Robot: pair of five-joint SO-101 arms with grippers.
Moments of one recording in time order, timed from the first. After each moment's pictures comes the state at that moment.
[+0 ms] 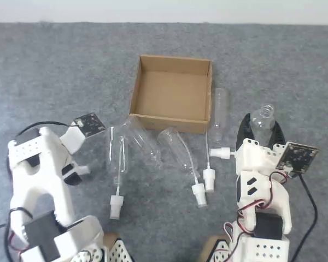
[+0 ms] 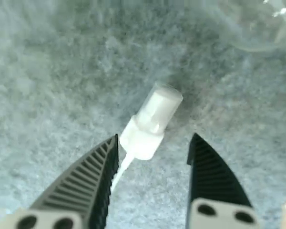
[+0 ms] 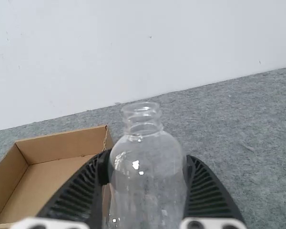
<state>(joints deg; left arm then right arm) -32.0 -12.3 45.8 67.6 -72.8 1.6 -103.1 88.1 34.5 -12.4</state>
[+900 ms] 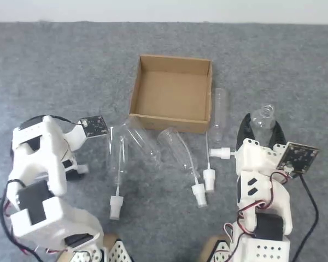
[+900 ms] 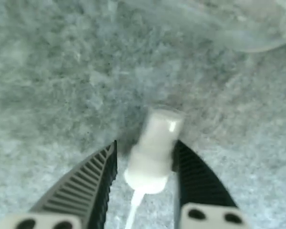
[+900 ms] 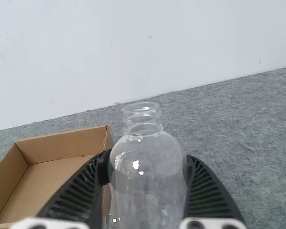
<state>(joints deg) -30.9 5.0 35.2 67.6 -84.5 1.6 -103.1 88.1 34.5 -12.4</state>
